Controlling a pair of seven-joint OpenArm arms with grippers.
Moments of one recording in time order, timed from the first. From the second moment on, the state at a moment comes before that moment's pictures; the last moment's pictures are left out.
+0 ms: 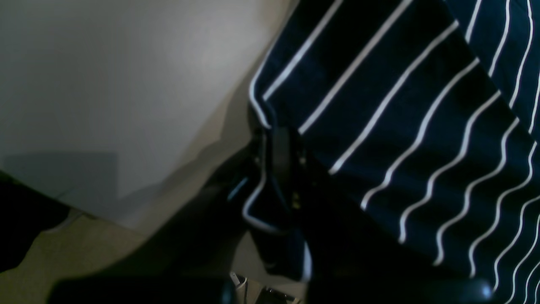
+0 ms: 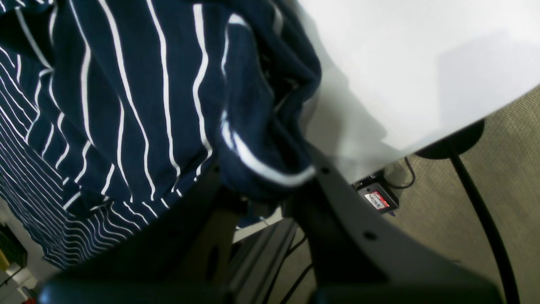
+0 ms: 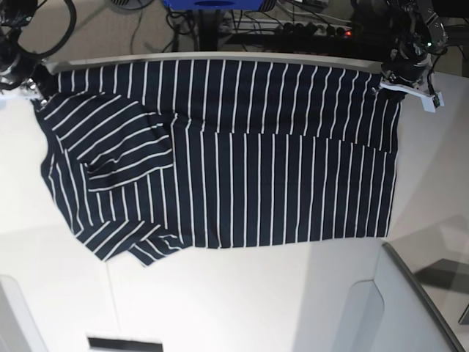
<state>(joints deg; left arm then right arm) 20.6 -9.2 -37.4 74.7 -24.2 -17.0 26.5 -17.0 5.3 43.1 80.9 38.4 5.6 -58.9</state>
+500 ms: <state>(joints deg) 22.0 -9.2 -37.5 75.1 -24.2 -17.0 26.5 -17.3 5.3 43.1 80.9 38.5 5.6 -58.9</state>
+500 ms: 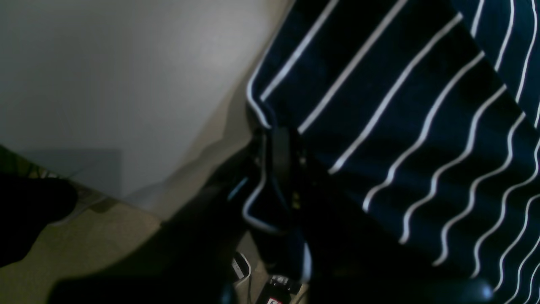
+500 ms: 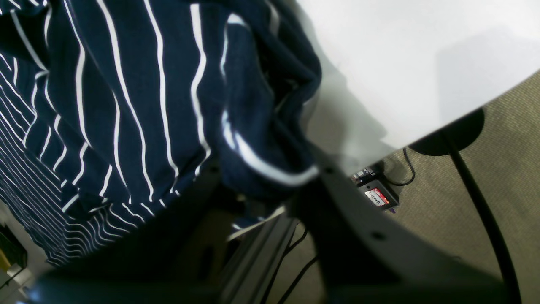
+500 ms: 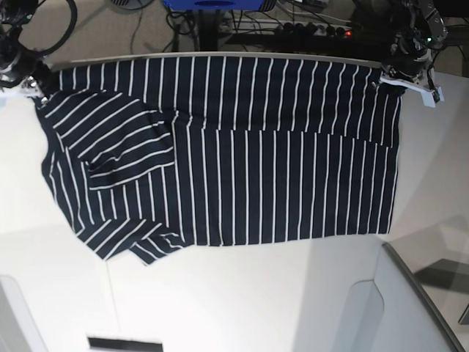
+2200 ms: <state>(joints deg) 10.7 -17.8 -26.2 72.9 -16.0 -16.6 26.2 23.7 26.2 -7.4 34.0 38.0 15.9 -29.3</state>
